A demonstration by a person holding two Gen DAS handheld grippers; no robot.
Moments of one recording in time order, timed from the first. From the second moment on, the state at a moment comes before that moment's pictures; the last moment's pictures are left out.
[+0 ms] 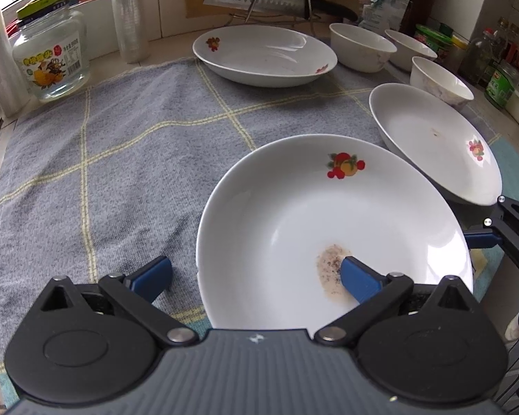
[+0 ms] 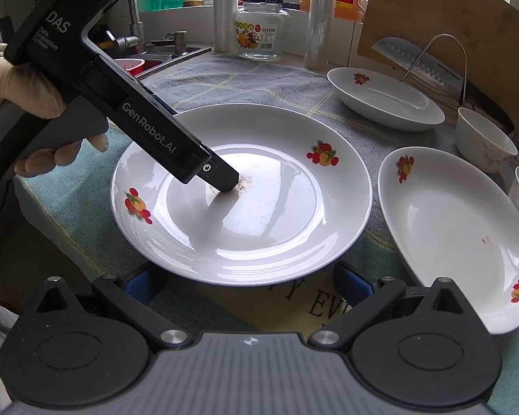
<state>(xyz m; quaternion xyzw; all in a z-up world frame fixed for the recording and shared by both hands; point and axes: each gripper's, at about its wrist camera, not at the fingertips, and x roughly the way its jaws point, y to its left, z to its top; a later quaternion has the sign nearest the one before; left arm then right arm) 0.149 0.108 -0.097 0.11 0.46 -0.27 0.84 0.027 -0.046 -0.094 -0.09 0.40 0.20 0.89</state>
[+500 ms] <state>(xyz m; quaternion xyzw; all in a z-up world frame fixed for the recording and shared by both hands) 0.179 0.088 -0.079 0.14 0.47 -0.37 0.79 0.025 -0.047 -0.096 -0.09 0.39 0.21 0.89</state>
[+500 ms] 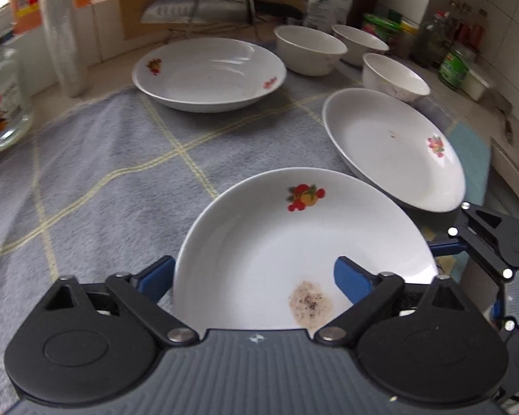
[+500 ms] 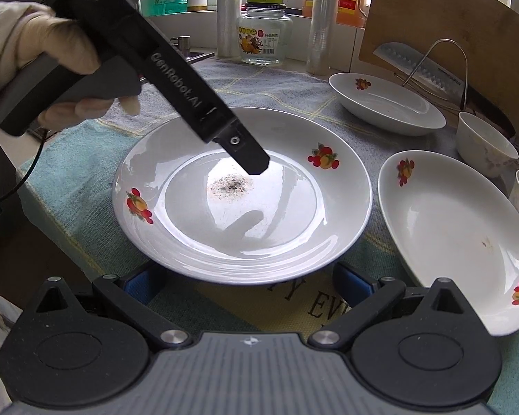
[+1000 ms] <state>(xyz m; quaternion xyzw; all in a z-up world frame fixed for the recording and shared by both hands) 0.197 0.084 -0.083 0.13 0.51 -0.40 0.74 0.030 -0.048 -0.097 -0.10 0.38 0.22 0.89</state>
